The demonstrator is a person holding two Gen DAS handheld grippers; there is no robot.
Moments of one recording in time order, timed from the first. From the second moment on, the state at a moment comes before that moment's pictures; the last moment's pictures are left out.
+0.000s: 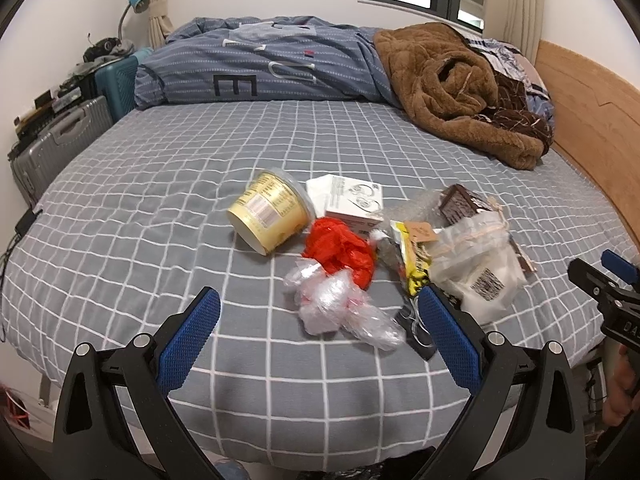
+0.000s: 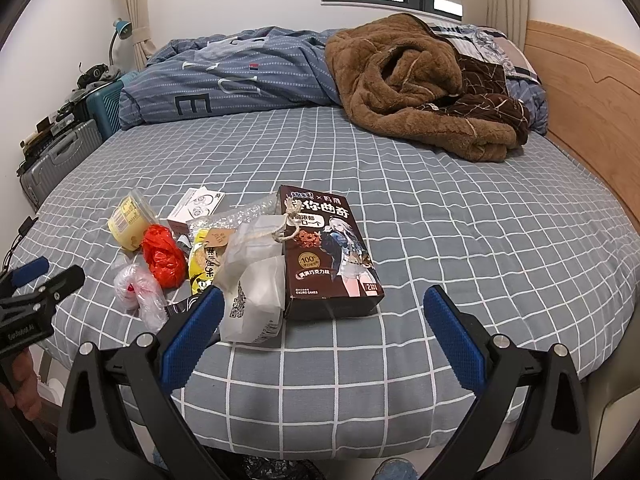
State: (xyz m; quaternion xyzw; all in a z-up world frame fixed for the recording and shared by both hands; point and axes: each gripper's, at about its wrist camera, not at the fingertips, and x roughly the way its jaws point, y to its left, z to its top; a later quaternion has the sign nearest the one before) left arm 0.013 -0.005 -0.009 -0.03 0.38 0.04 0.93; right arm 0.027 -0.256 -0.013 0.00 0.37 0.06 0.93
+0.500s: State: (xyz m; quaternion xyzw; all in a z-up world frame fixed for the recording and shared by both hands) left arm 0.108 0.039 -0.028 -0.04 0.42 0.06 0.91; right arm 0.112 -0.254 -0.031 0.00 0.42 0.07 0.91
